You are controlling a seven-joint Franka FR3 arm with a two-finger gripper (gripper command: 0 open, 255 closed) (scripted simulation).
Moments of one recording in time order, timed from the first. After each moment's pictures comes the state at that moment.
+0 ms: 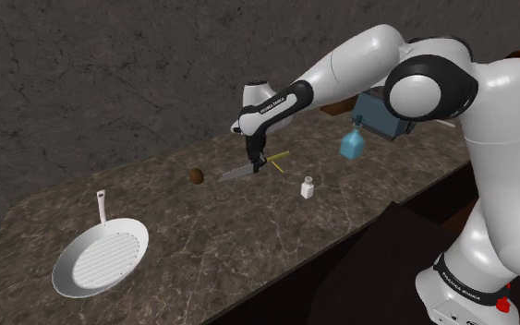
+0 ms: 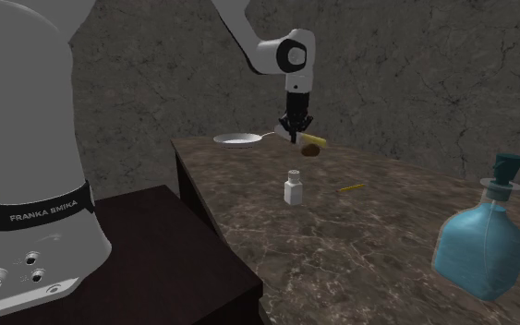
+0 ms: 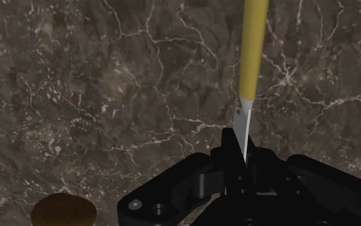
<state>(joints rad) 0.26 0.57 -0.14 -1.68 0.16 2.26 -1.32</state>
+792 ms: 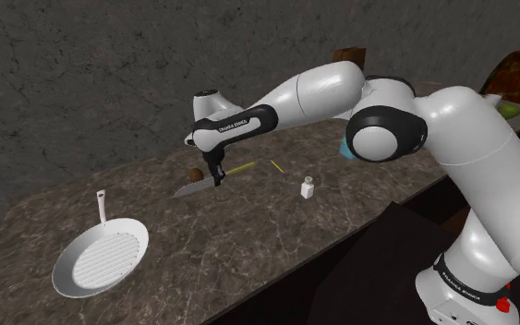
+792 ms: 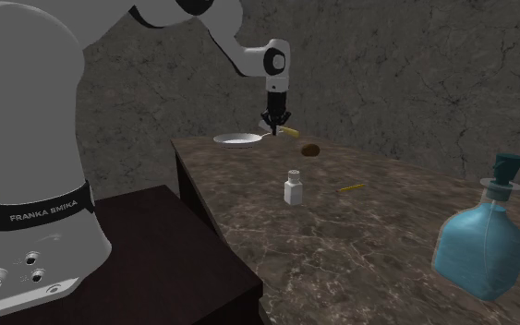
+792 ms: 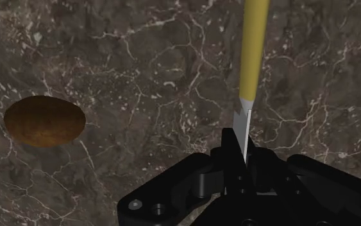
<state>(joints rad) 0.40 0.83 -0.10 -1.22 0.14 2.08 -1.09</state>
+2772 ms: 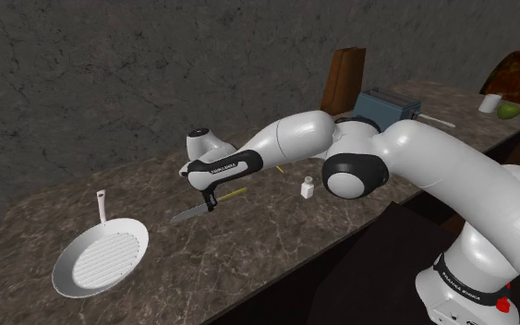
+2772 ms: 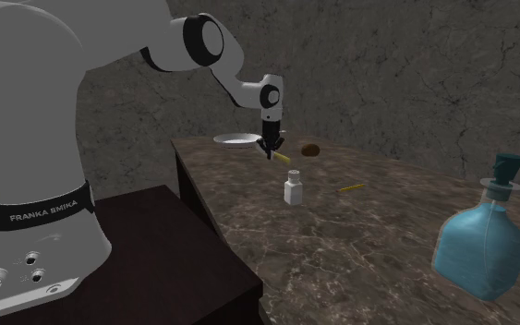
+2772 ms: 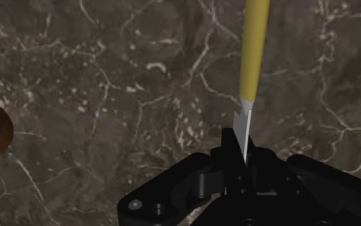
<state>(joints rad) 0.43 1.14 -0.09 -0.97 0.14 2.14 -1.03</state>
